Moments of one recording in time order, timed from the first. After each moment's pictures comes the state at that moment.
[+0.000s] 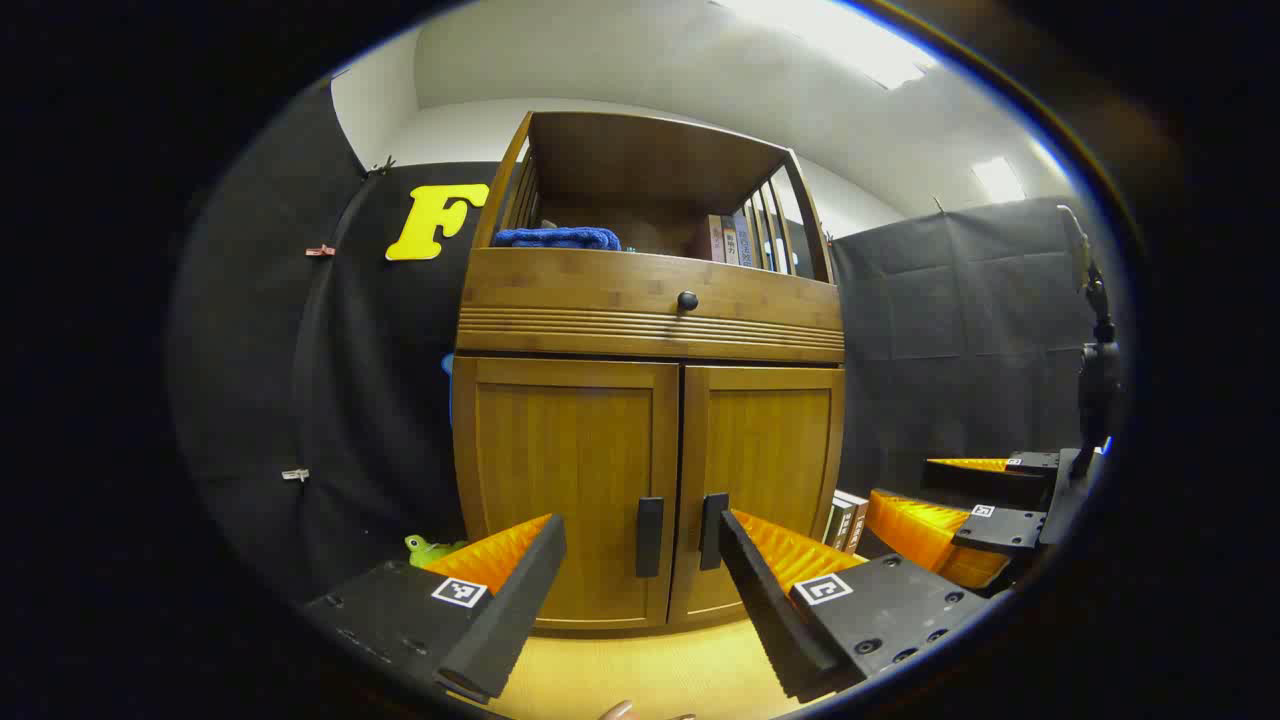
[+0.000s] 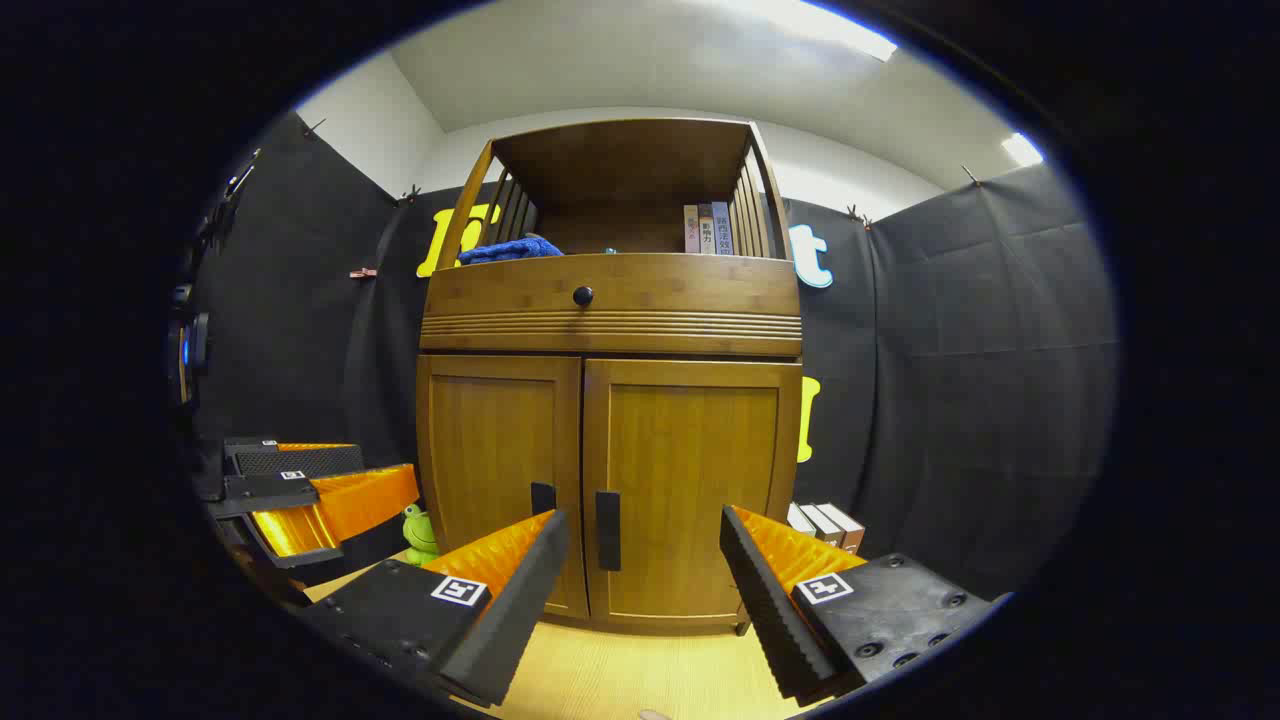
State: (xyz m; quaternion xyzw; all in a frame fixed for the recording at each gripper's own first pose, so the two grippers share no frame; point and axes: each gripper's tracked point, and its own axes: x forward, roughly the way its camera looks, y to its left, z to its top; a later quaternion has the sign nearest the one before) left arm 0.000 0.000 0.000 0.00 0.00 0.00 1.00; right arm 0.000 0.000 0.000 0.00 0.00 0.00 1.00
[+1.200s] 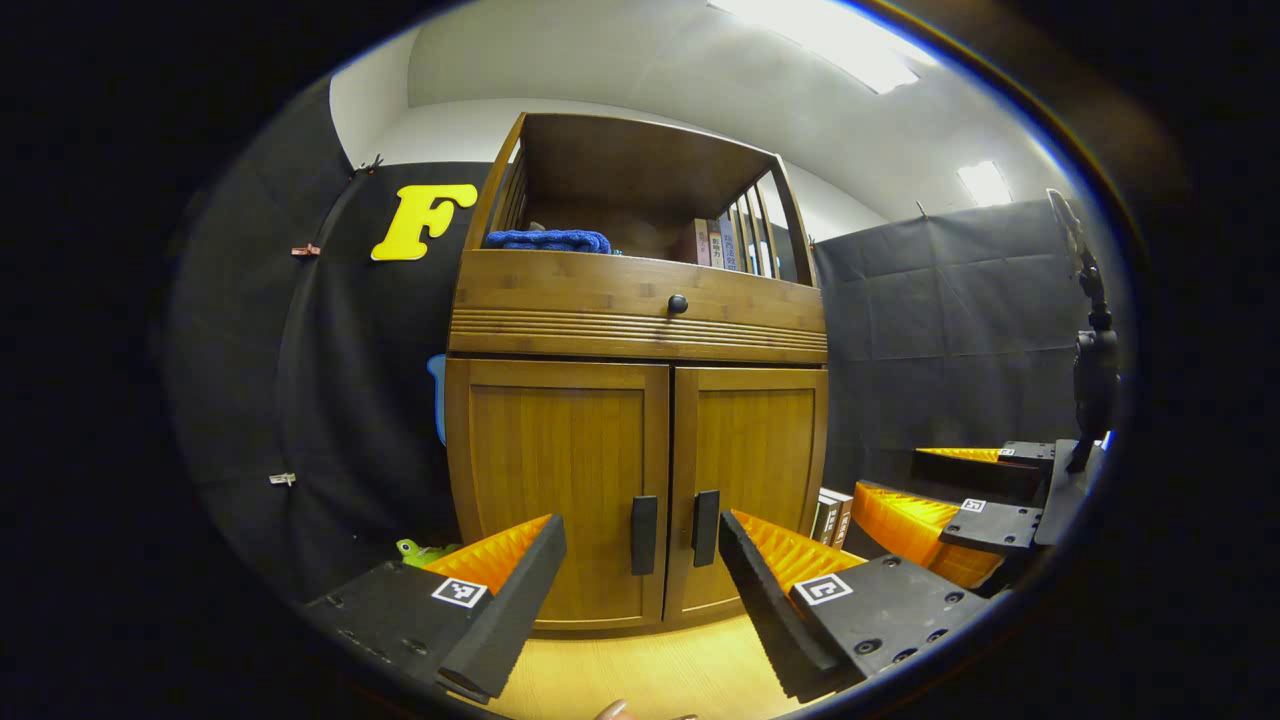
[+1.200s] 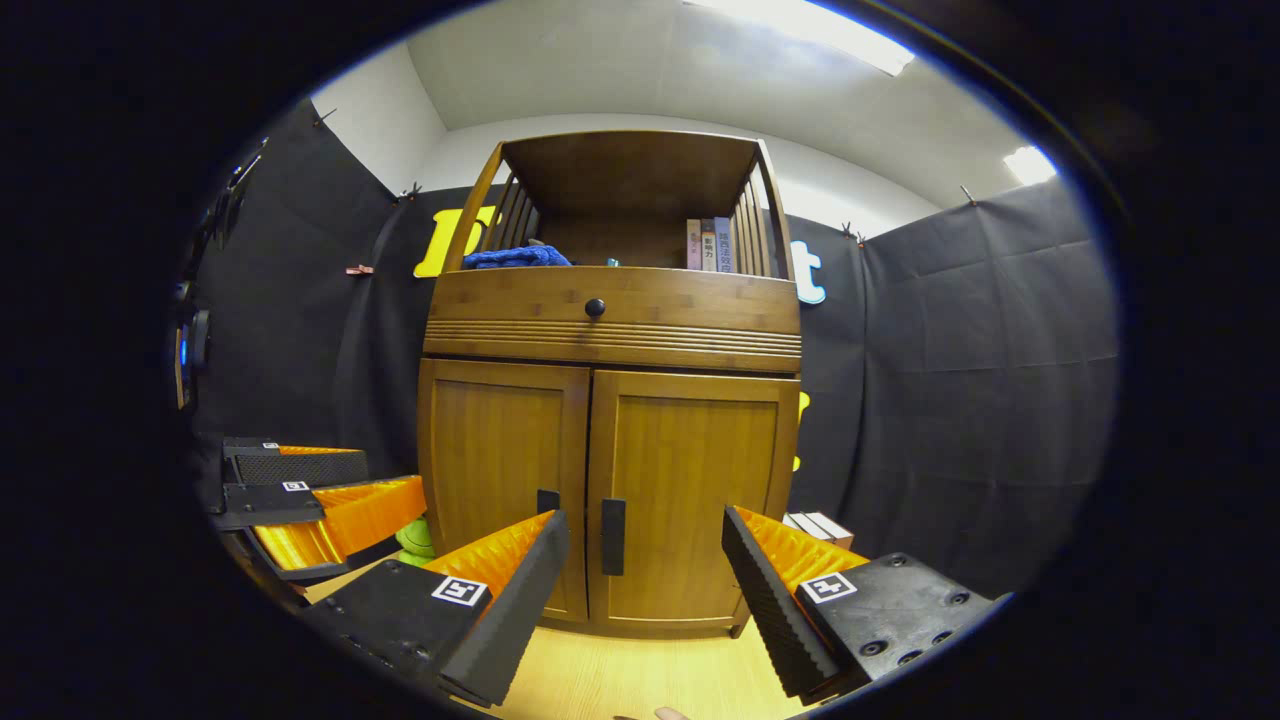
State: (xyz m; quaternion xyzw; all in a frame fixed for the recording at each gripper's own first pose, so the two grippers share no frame) left arm -0.014 0.012 0.000 0.00 0.00 -0.04 1.00; right arm -0.015 0.021 0.013 -0.02 -0.01 -0.03 1.00
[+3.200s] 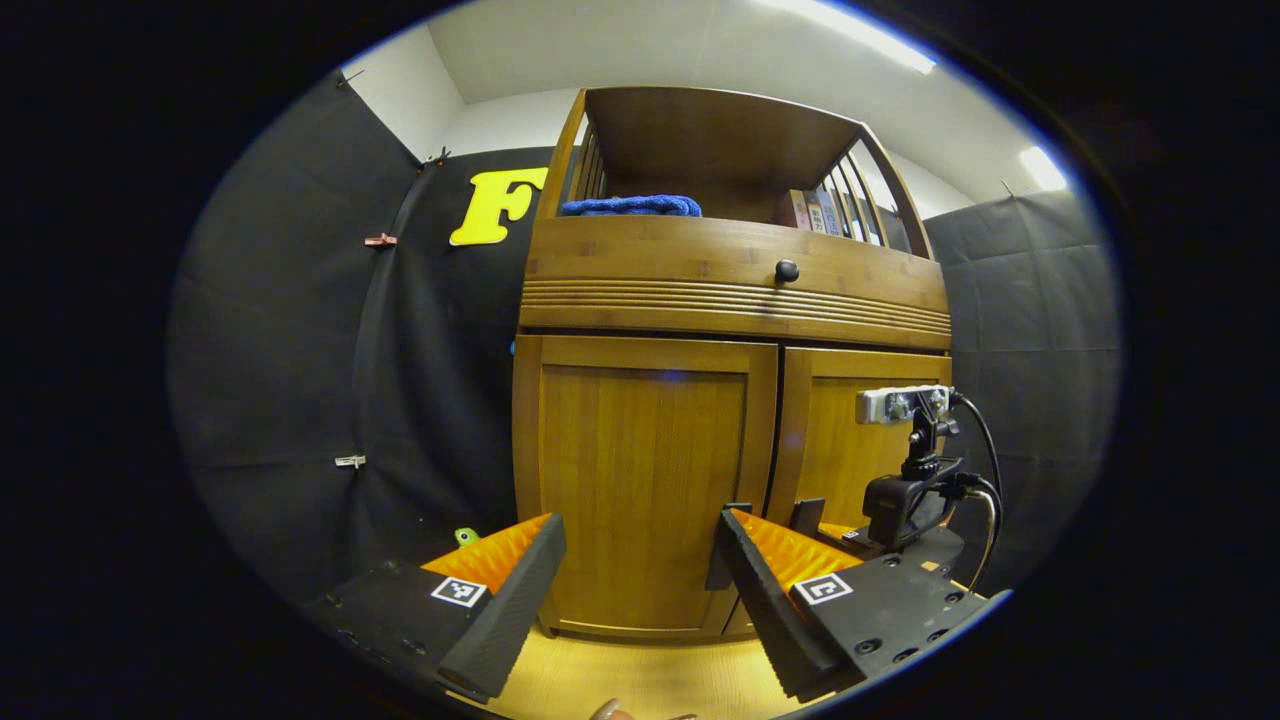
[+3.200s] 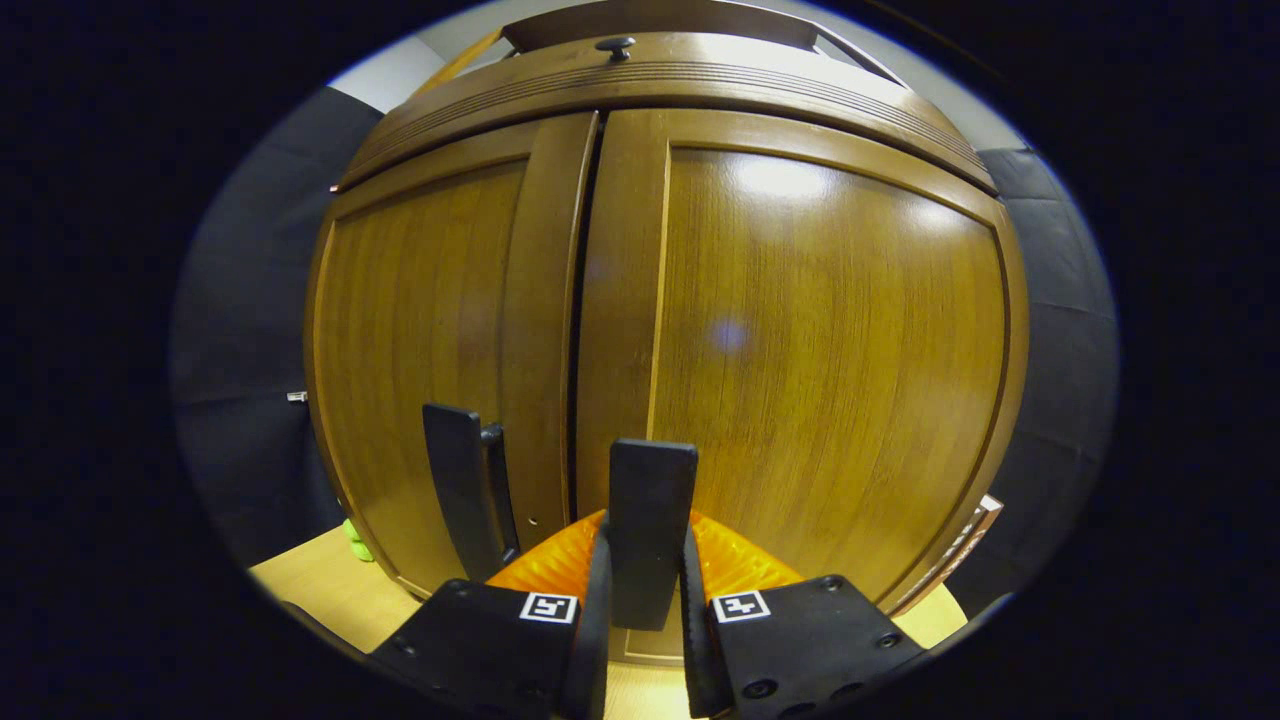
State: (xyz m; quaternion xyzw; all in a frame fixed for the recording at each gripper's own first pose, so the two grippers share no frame) left arm 0.056 0.052 -0.017 -0.01 0.02 0.12 0.99; right arm 0.226 0.052 -0.155 -0.01 0.10 0.03 0.99
